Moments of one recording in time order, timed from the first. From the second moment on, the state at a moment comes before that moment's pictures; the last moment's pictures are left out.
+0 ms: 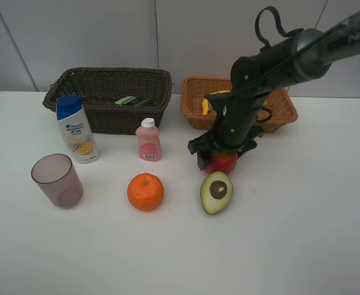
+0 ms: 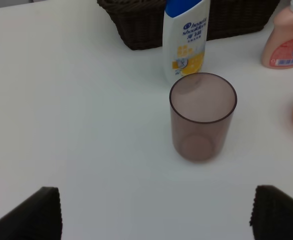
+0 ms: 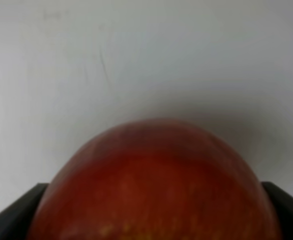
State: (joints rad) left arm -0.08 0.00 -0.42 -0.10 1.08 0.09; right arm 0.51 2.06 -1.28 -0.02 0.69 0.08
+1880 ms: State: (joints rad) left arm -0.08 0.00 -0.42 -0.10 1.08 0.09; right arm 0.20 2.07 -1.77 -0.09 0.93 -0.14
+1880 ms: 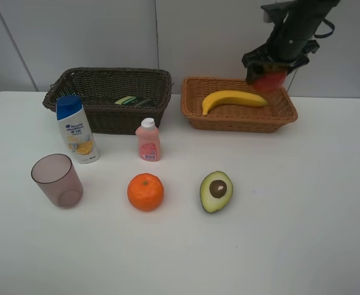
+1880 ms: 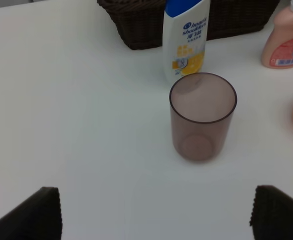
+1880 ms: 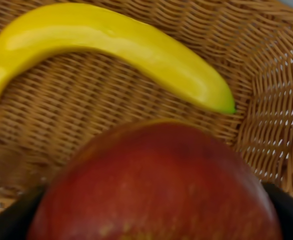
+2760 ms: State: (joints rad) left arm -0.08 0.00 -0.42 -0.10 1.08 0.09; right arm 0.17 2.21 -1.77 -0.09 0.77 -0.17
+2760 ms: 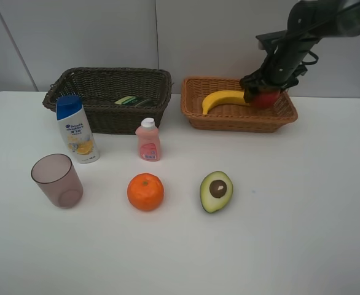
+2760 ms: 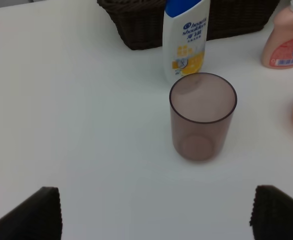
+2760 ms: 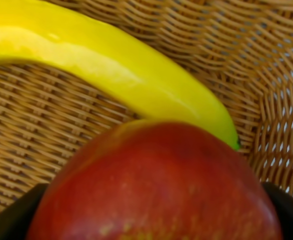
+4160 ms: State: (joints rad) left arm -0.08 0.00 -0.42 -0.10 1.08 0.09; right arm 0.17 2.21 -1.77 -0.09 0.75 -0.17
